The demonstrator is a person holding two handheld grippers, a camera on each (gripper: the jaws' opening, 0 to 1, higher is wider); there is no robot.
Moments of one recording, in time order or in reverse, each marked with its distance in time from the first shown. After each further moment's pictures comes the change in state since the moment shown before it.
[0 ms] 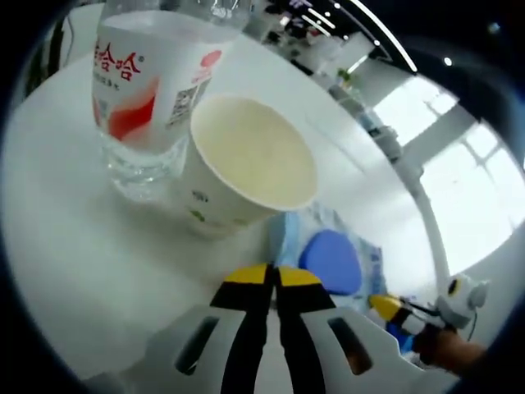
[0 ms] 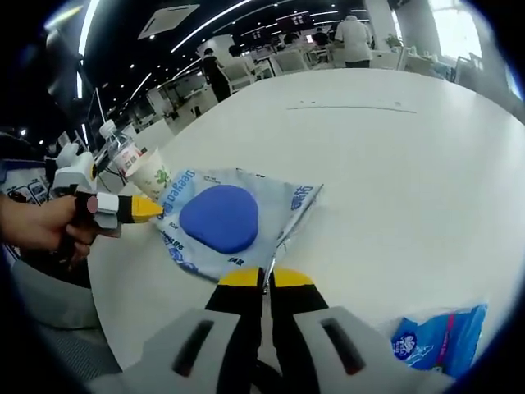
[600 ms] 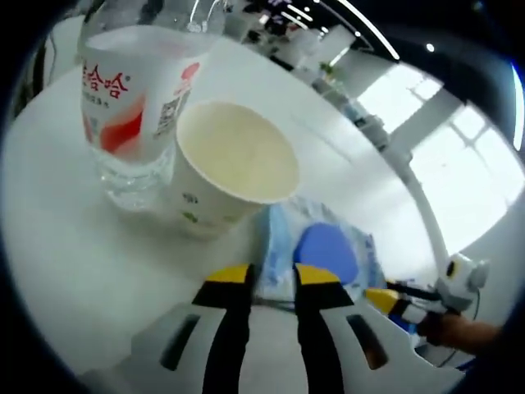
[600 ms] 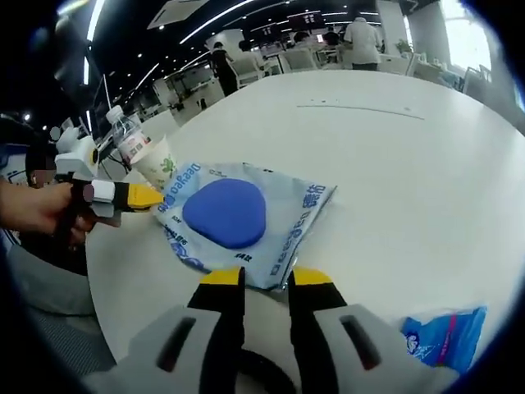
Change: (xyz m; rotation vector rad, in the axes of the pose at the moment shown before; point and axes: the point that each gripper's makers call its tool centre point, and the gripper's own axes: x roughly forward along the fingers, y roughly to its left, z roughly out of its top) left arm -0.007 -0.007 -0.004 0.122 0.017 -0.063; right arm 0.001 0.008 -0.003 -0.063 0.015 0.004
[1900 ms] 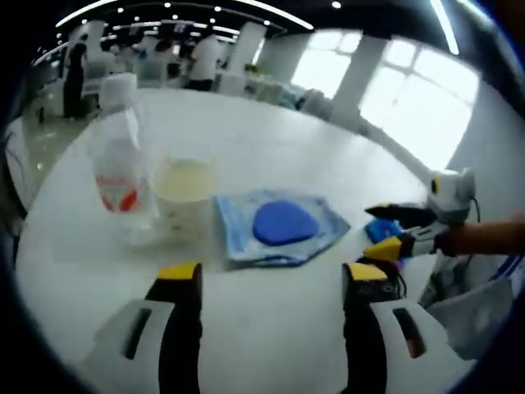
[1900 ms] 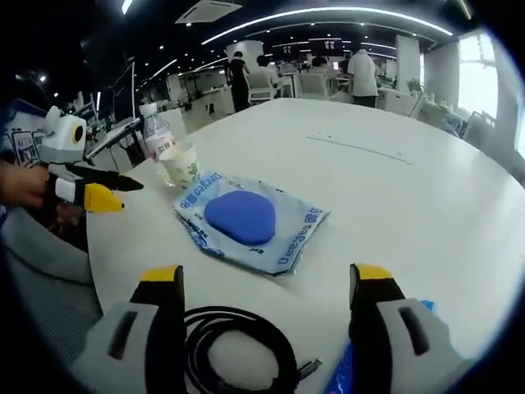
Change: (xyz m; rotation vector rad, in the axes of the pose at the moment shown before) left arm -0.090 -0.035 -0.012 0.479 -0.064 -0.117; right arm -0.060 0.014 0.013 -0.173 -0.106 -0.065
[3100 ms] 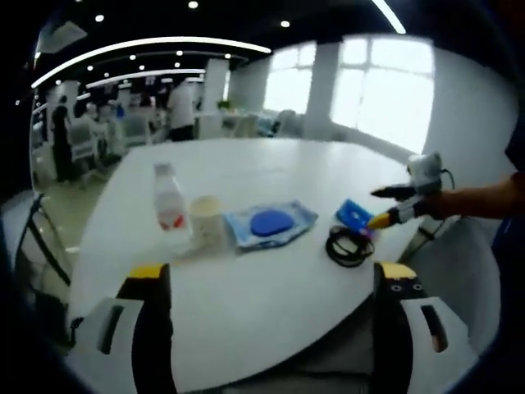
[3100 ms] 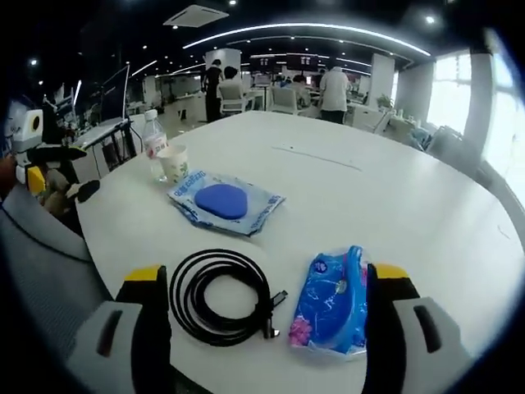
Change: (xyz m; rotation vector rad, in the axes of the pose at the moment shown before) left arm -0.128 -0.020 -0.013 0.237 -0.134 -0.008; right arm -0.094 -0.010 -0.024 -0.009 -0.038 -0.198
